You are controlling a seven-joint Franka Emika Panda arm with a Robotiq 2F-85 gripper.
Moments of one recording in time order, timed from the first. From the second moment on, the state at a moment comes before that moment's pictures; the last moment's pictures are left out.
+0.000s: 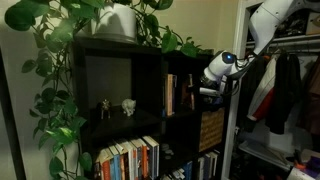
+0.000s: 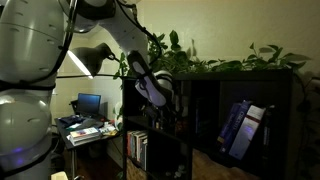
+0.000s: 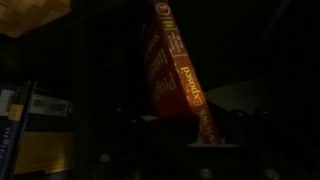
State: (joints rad) arm -0.04 0.16 -0.01 -2.17 -2.08 3.01 2.43
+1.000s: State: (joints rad) arm -0.04 0.08 0.01 -2.18 -2.20 3.09 2.50
